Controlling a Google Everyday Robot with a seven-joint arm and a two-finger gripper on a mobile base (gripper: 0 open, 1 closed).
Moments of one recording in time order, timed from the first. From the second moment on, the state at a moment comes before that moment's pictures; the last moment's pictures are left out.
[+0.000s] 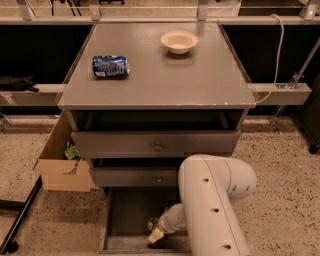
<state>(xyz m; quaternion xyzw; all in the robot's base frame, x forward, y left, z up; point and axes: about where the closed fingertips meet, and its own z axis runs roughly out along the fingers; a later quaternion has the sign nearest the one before) 0.526 -0.001 0.124 -0.48 0.85 0.12 0.19</state>
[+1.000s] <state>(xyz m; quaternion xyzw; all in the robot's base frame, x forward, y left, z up) 0.526 -0.001 0.124 -0.48 0.85 0.12 0.19</state>
